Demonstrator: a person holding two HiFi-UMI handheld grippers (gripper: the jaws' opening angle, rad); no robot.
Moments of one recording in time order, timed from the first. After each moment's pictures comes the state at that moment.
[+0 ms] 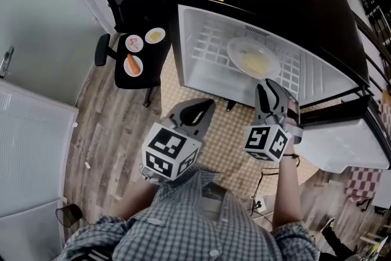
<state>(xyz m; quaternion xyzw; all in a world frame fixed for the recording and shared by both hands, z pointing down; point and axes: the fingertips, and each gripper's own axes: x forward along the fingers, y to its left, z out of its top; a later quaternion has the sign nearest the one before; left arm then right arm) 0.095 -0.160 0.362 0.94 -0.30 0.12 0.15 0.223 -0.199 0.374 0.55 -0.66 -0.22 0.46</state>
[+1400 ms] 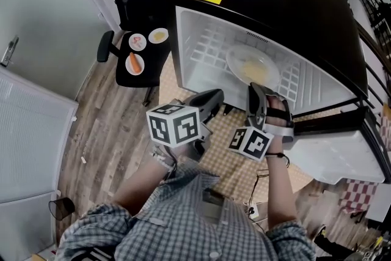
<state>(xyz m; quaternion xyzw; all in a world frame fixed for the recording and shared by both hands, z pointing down) 0.132 -0.203 0.388 0.88 -0.29 -0.01 0.38 0.208 -0.216 0.397 0.48 -0.60 -0.33 0.55</state>
